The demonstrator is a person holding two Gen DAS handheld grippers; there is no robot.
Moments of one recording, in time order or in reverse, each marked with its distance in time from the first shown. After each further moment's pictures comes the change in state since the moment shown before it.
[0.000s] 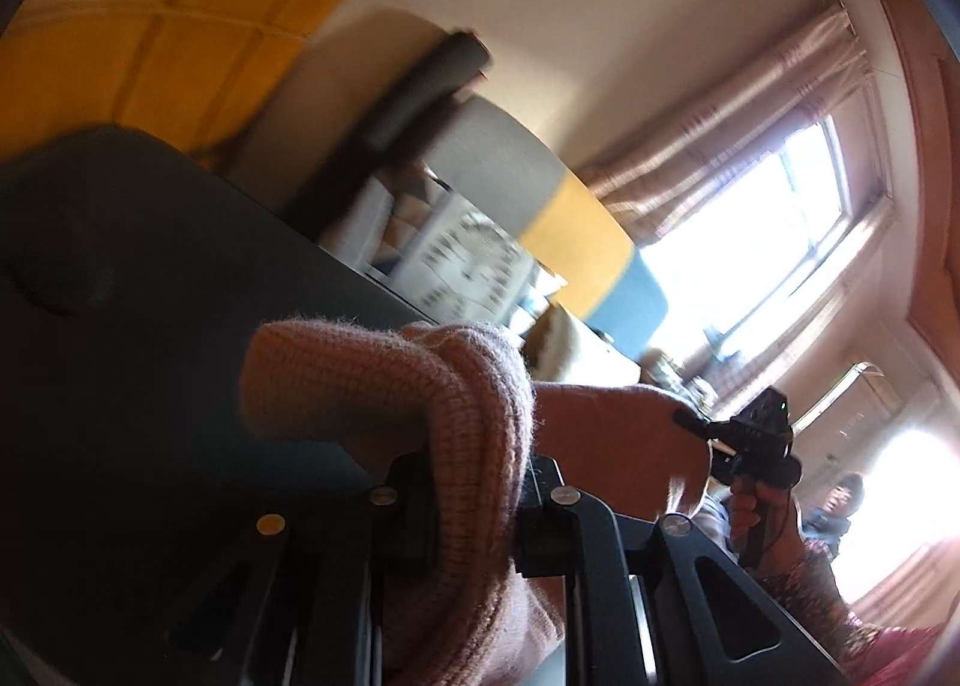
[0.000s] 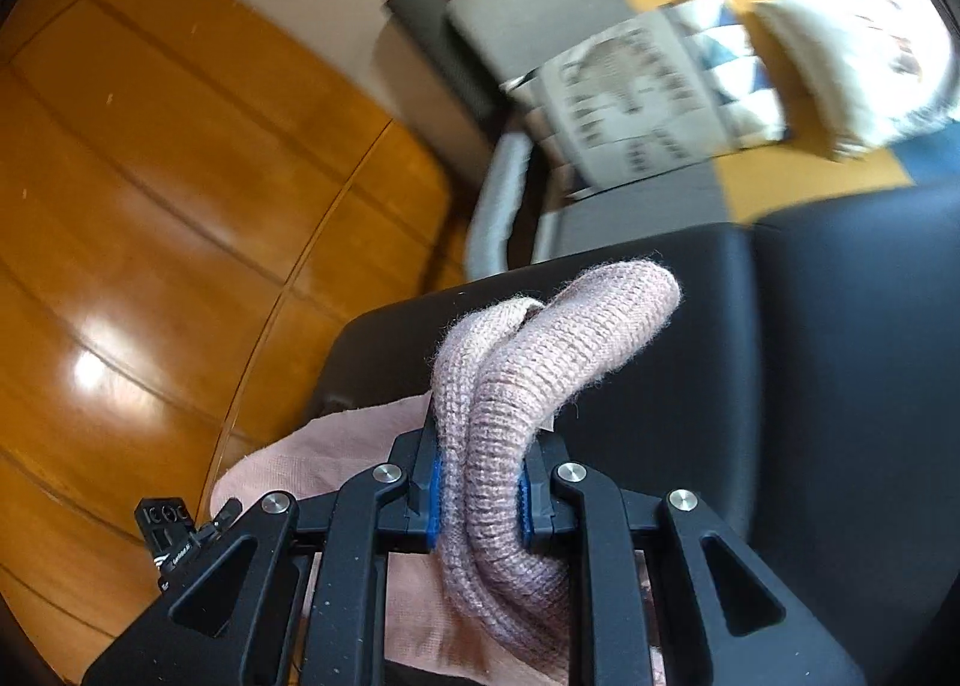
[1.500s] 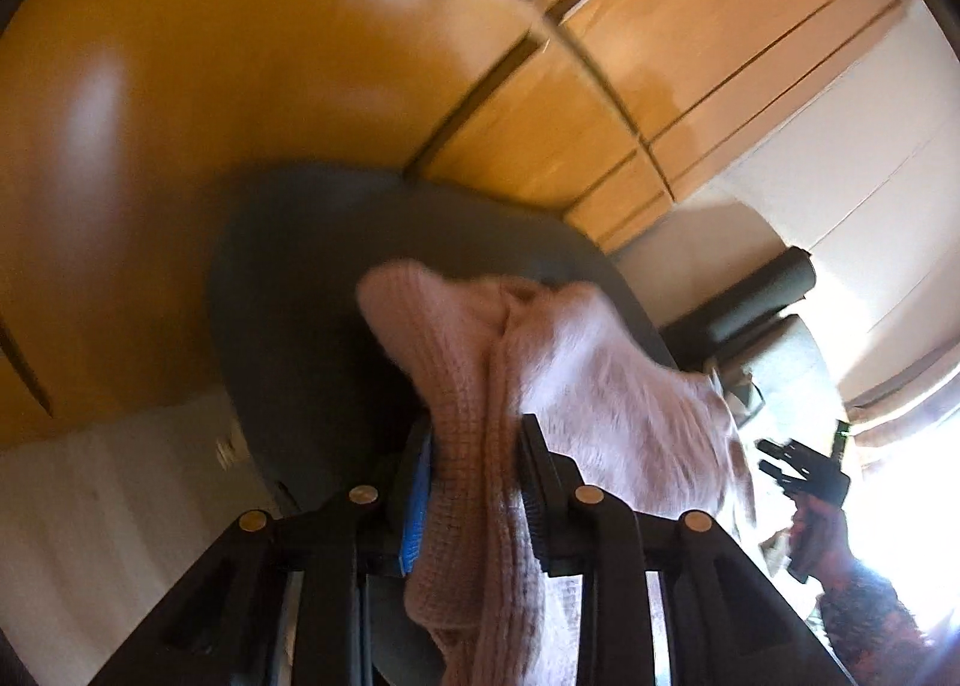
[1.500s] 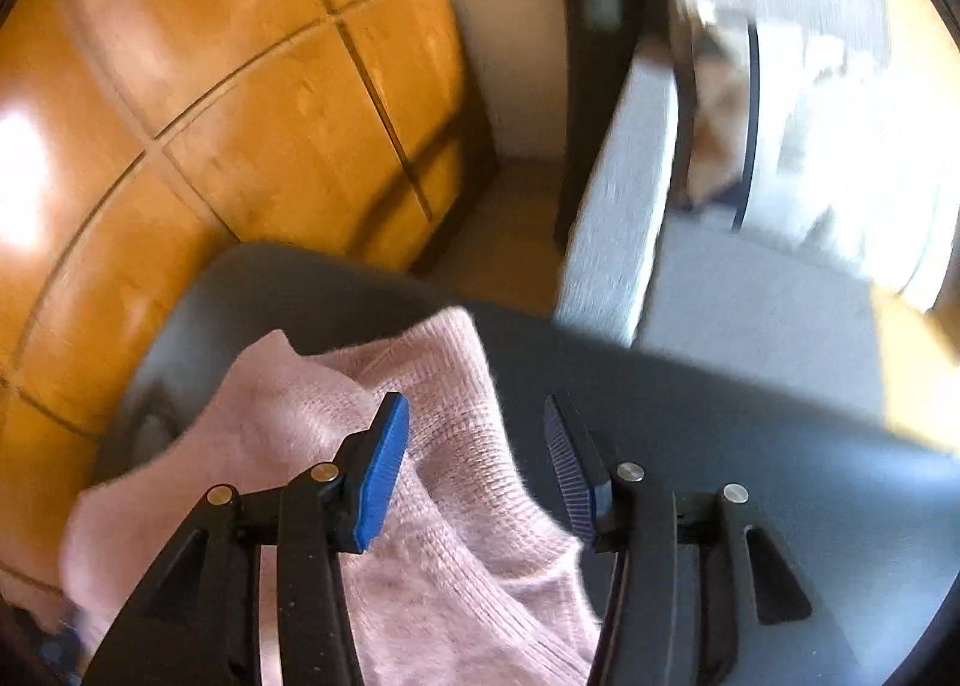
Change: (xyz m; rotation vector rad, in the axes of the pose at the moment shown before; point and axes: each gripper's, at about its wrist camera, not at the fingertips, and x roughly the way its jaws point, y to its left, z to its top) left arm -0.122 0.268 -0.038 -0.409 -0.383 0.586; right arm 0.386 0.119 0.049 -0.441 0.118 -0.301
